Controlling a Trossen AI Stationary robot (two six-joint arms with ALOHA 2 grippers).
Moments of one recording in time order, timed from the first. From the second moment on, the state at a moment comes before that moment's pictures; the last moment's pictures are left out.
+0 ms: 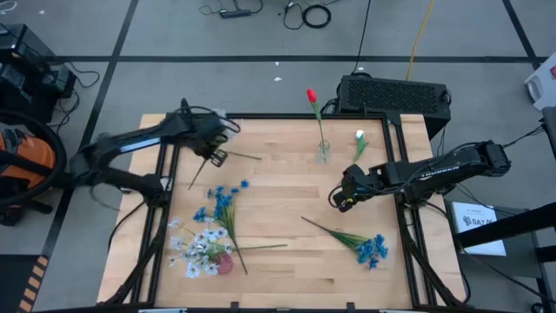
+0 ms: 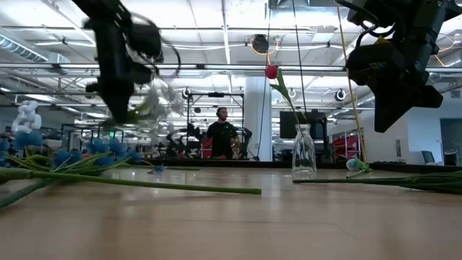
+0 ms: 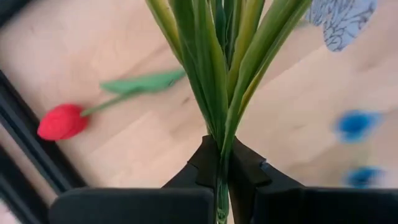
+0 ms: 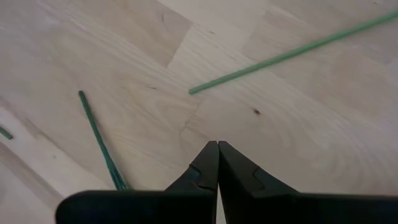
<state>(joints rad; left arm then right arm) 0.56 1.21 0.93 -0.98 -0.11 -0.39 0.11 1.15 0.71 -0.76 0.13 1.12</state>
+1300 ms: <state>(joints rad) 0.26 0.43 0.77 -0.39 -0.03 -0.47 0.11 1.15 0.71 -0.61 0.13 1.15</state>
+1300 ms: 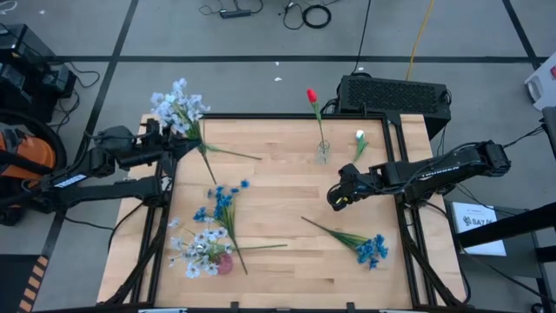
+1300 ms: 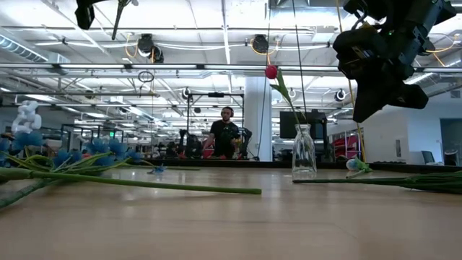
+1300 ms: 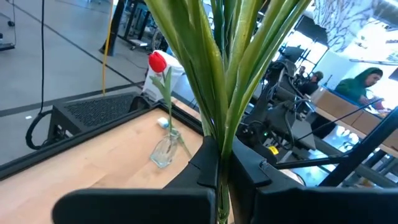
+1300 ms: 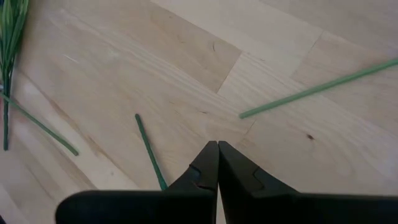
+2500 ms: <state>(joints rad) -0.71 1.03 1.24 0.01 -0.48 -0.11 0.11 1.15 0.71 -0.65 0.15 1.07</state>
